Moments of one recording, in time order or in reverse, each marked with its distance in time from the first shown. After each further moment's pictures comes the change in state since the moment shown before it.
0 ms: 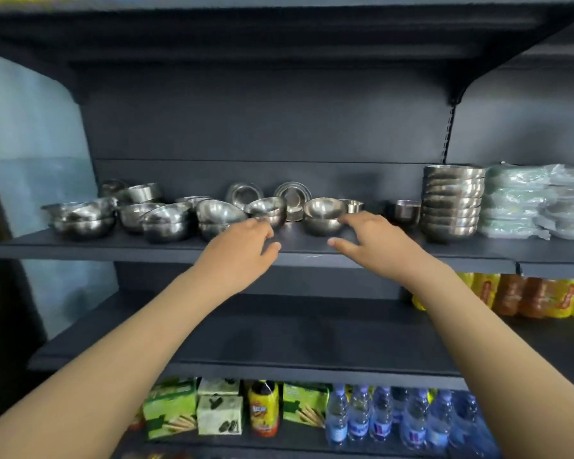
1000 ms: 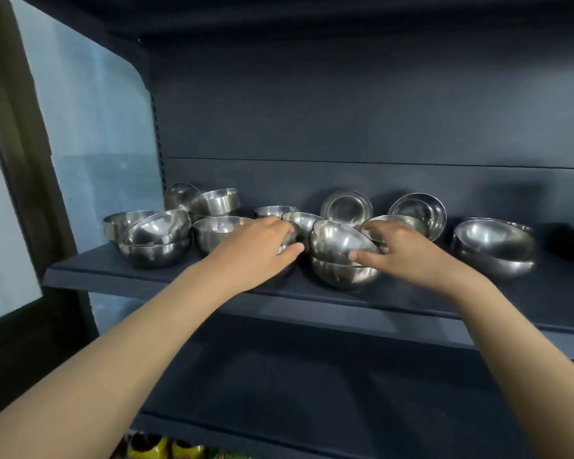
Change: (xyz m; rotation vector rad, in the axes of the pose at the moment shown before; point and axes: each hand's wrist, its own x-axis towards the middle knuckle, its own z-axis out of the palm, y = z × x) left_hand 0.107 -0.258 0.006 0.140 -0.066 -0.003; right_hand 0.227 -0.122 0.132 0.280 -0.097 -0.085
